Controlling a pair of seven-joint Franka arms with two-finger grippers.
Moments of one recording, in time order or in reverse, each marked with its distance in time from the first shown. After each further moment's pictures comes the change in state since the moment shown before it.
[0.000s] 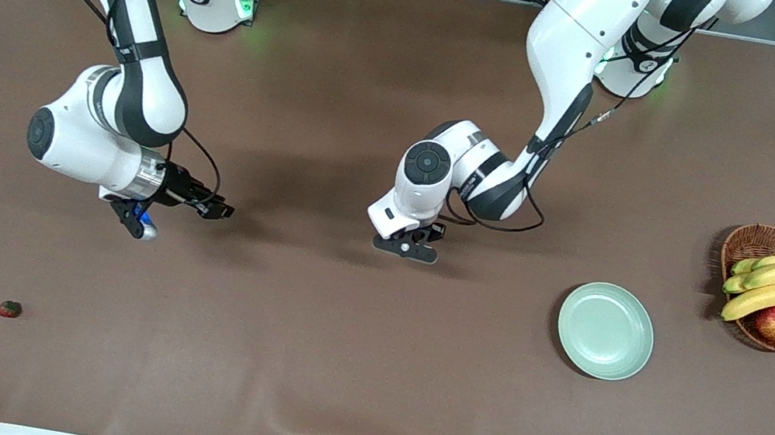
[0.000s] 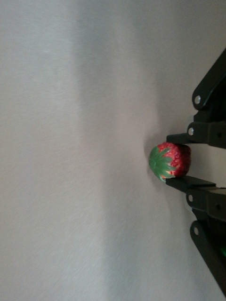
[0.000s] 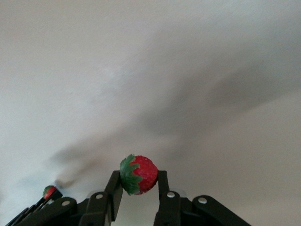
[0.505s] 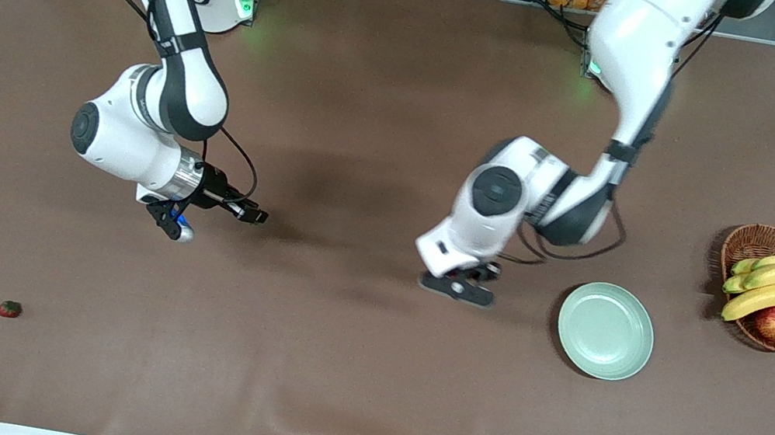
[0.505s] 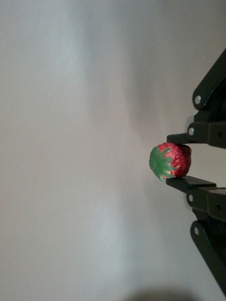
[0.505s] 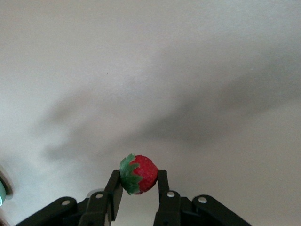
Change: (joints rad) left arm 0.211 -0.162 0.019 -0.006 0.050 -0.122 0.288; right arm 0.114 0.009 0.002 0.009 0.050 0.108 0.003
